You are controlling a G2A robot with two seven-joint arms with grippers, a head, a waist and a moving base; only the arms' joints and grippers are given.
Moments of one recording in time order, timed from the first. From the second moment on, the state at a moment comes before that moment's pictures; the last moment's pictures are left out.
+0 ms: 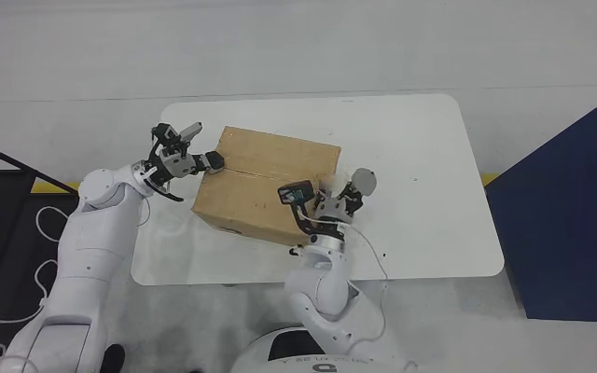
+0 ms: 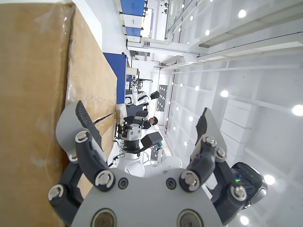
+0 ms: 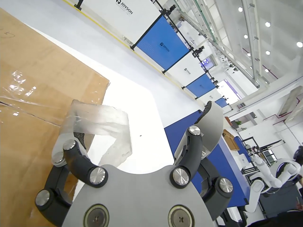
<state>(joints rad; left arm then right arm) 1.04 -1.07 -1.36 -1.02 -0.72 -0.11 -1.19 -1.54 -1.59 0.83 -1.70 -2.82 0.56 0.87</state>
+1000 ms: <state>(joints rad) 0.95 -1.07 -1.33 -0.82 -0.67 -0.05 -1.21 -1.41 -1.62 0.71 -1.65 -2.78 0.42 1.08</state>
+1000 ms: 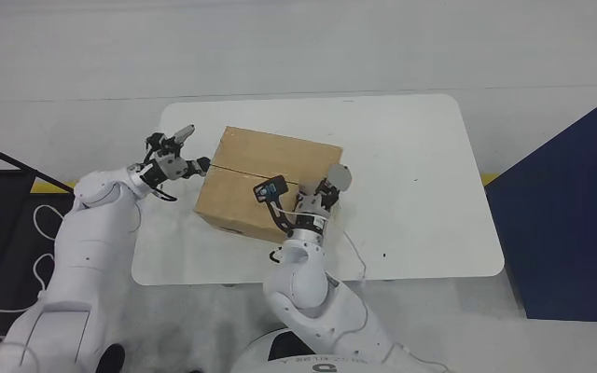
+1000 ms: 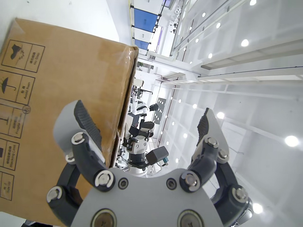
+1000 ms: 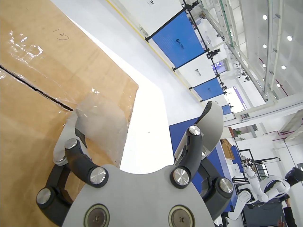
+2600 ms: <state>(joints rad) 0.98 -1.09 -1.31 -0.84 -0.73 -0.08 -1.20 -1.14 -1.70 0.41 -1.57 -2.52 0.66 1.16</state>
